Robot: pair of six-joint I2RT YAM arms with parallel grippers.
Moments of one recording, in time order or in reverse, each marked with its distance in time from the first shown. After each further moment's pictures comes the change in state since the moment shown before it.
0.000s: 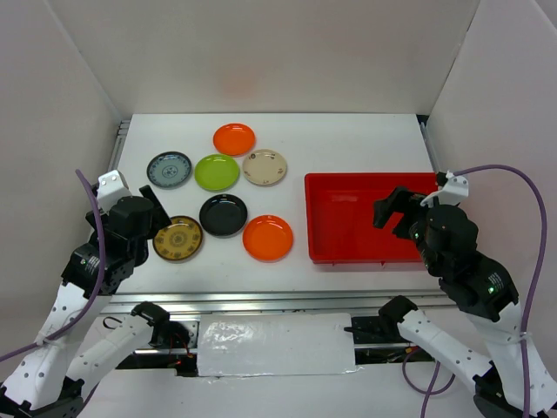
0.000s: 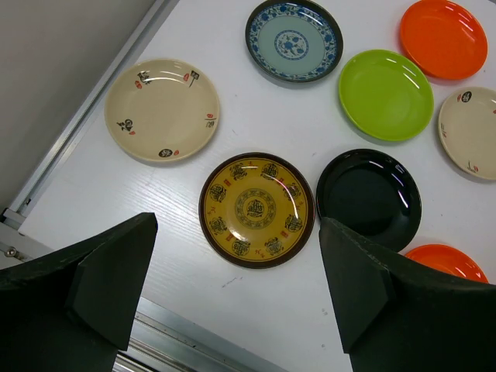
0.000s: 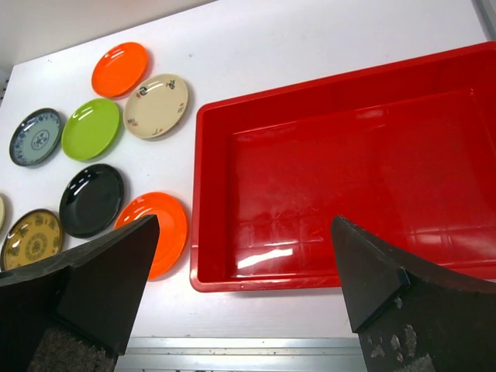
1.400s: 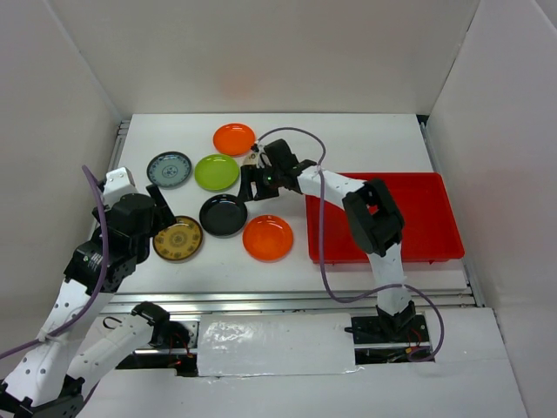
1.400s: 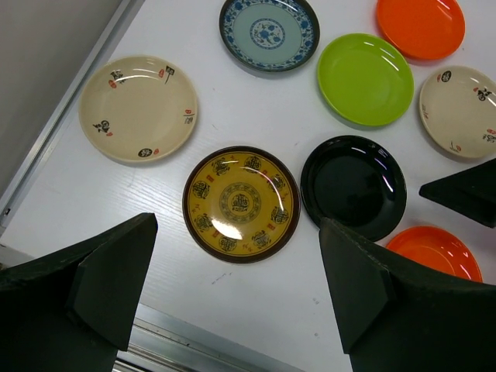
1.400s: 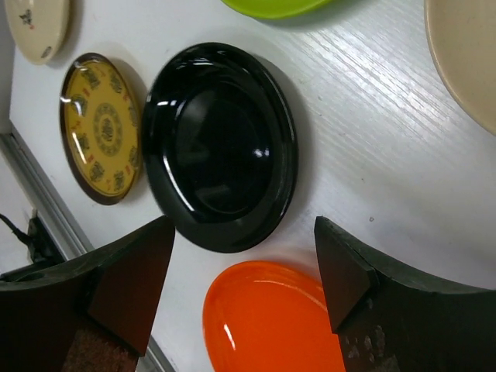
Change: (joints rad) left arm 0.000 0.015 -0.002 0.033 0.067 0.037; right arm 0.065 1.500 0.435 0.675 -0.935 -0.071
